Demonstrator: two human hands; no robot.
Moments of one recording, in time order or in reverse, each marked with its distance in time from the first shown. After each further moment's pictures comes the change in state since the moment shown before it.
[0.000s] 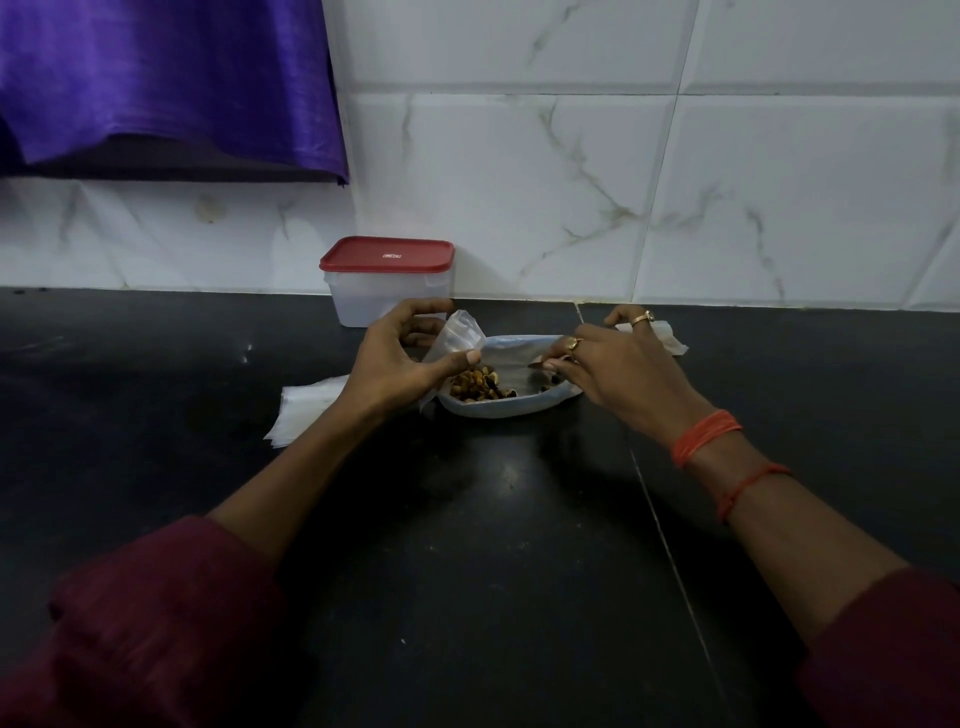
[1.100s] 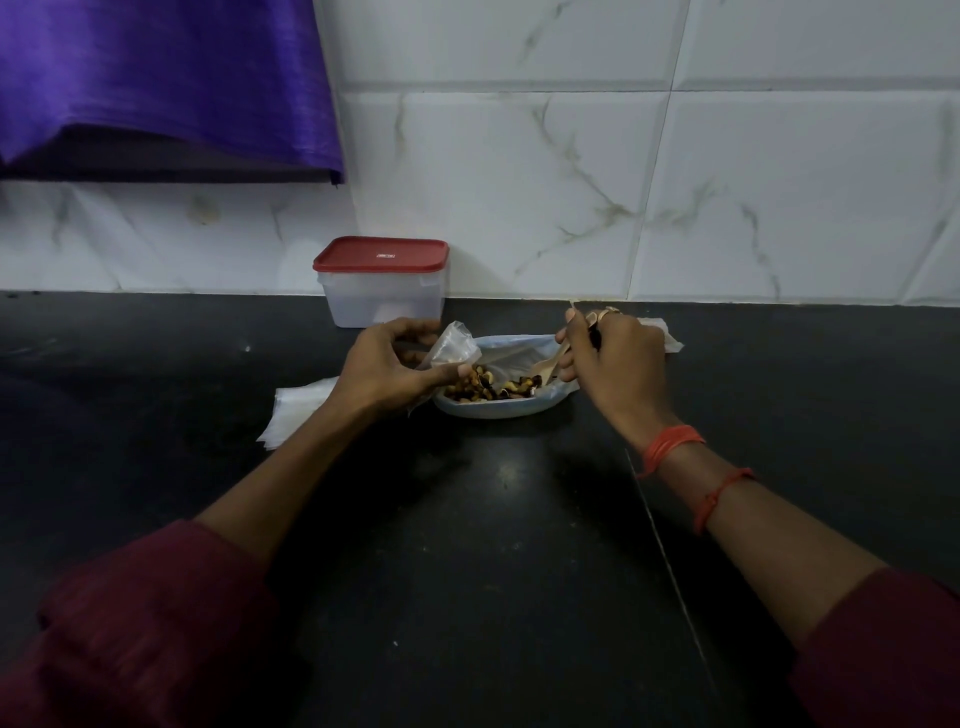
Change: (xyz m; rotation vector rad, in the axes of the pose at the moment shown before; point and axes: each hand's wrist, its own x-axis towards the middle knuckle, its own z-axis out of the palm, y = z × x) left_hand 0.000 -0.001 -0.002 0.076 -0.053 -0.120; right_hand 0.007 -0.023 -0.003 0.542 0.199 0.618
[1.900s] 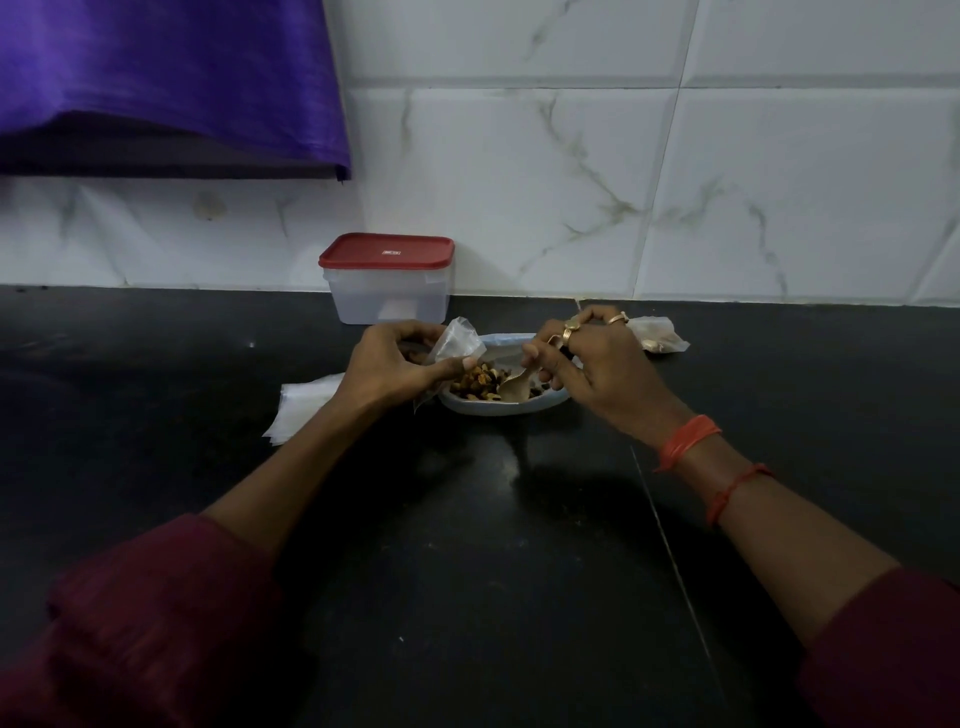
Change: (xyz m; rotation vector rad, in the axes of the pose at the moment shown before) left_hand -0.001 0.000 0.000 0.031 0.020 -0.022; right_hand 0.002 0.007 0.005 0.031 -0.235 -0.533
